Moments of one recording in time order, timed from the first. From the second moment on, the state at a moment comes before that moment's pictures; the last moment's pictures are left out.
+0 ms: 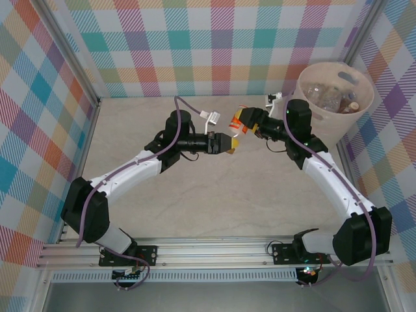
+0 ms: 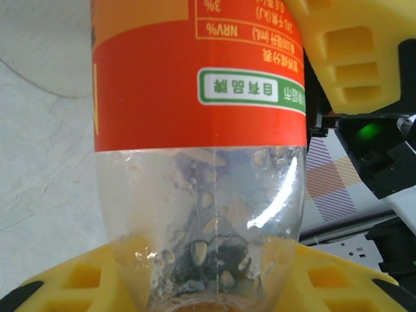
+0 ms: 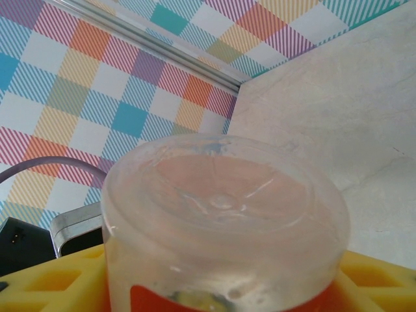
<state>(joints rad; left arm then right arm) -0.64 1.53 1.17 0.13 0.82 -0.79 0.31 1.28 1.11 -0.08 -0.66 0.88</state>
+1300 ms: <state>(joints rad) -0.65 1.57 1.28 -0.09 0.69 -0.70 -0.15 1.39 1.61 -0.30 0.45 -0.06</state>
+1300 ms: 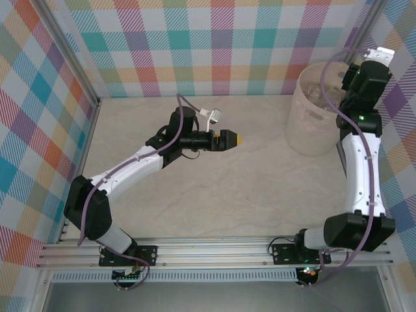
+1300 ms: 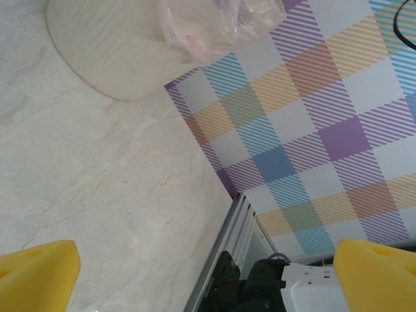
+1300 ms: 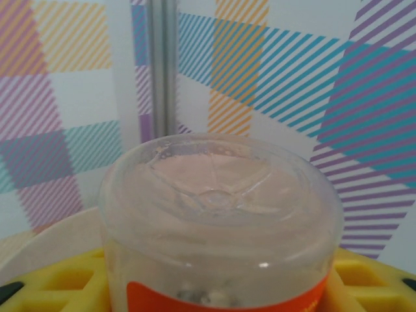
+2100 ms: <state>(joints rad) -0.65 1.71 1.42 -0.16 0.69 -0.79 -0.17 1.36 1.29 0.12 0.52 -0.22</state>
